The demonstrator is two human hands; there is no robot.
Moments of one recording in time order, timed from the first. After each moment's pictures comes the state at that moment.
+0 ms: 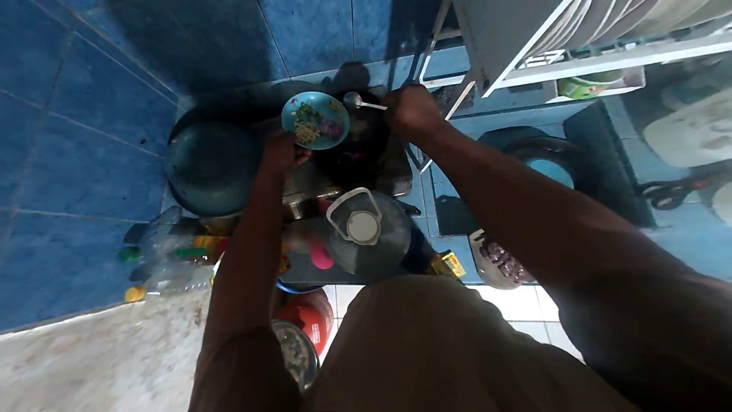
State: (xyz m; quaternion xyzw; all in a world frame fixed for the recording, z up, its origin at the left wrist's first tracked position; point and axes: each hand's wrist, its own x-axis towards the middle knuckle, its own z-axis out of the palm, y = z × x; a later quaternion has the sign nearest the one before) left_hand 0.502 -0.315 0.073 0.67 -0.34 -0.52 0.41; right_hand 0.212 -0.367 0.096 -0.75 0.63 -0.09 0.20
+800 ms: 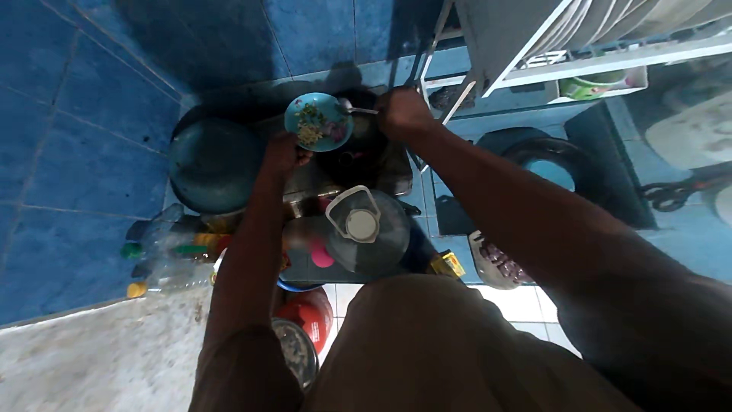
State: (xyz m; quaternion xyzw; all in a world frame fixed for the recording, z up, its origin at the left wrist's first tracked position) left_hand 0.505 -0.310 0.068 0.66 -0.33 -0.54 0.41; right_hand 0.228 -0.355 0.106 -0.77 0.61 -0.08 0.19
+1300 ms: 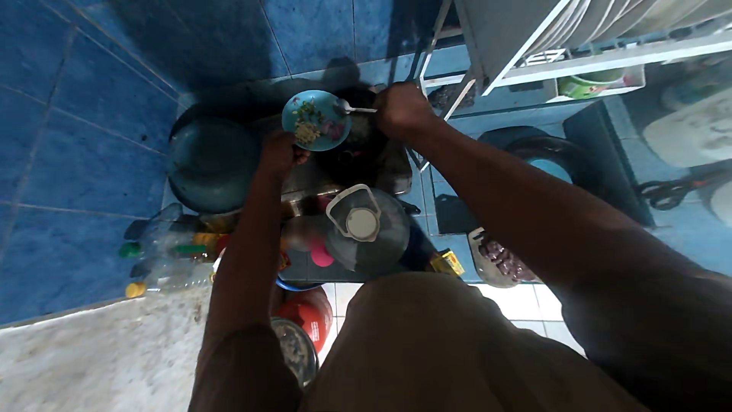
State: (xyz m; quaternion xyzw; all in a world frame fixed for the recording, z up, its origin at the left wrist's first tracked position) left_hand 0.510 -0.310 0.069 0.66 -0.34 -0.53 0.42; right_hand 0.234 -0.354 0.117 -0.77 0.60 -0.05 0.18
